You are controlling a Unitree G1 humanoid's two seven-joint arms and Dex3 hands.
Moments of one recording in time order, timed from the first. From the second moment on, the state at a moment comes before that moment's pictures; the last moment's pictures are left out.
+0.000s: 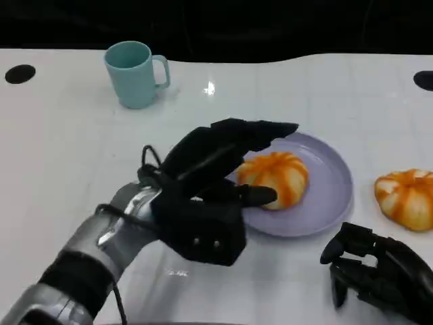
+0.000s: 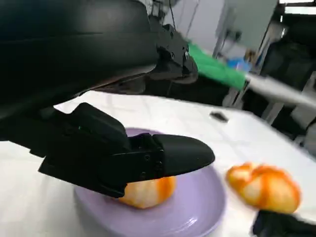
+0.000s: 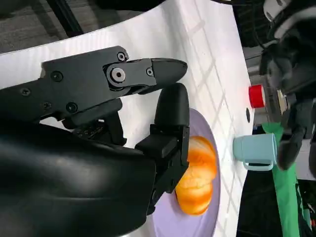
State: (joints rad) left arm -0.63 0.13 -0.42 0.69 0.48 -0.58 0.07; right arm -0.12 -0.13 -0.06 0.63 0.24 -0.34 0.75
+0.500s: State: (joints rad) left arm -0.49 0.06 -0.26 0.71 0.10 -0.82 -0.14; right arm -0.12 -0.13 -0.06 0.63 0.24 -0.34 0.75
